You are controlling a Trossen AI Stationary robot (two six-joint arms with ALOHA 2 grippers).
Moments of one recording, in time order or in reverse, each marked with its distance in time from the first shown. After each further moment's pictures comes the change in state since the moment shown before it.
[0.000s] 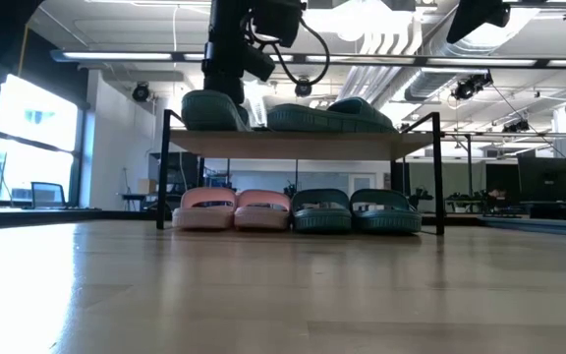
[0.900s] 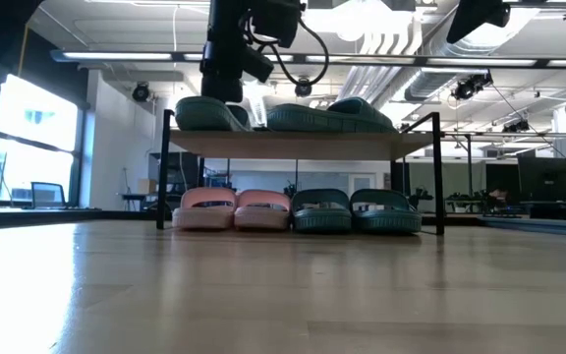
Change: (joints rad) left arm -0.001 -0.001 0.000 -0.018 0.062 -0.009; right arm 0.000 0.000 0.000 0.000 0.000 0.000
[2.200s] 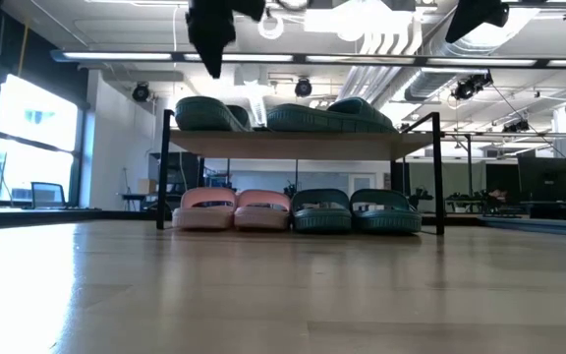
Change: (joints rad) left arm -0.161 -0.159 0.000 -0.010 0.012 -0.042; right arm 0.000 0.000 0.000 0.008 0.004 -0.009
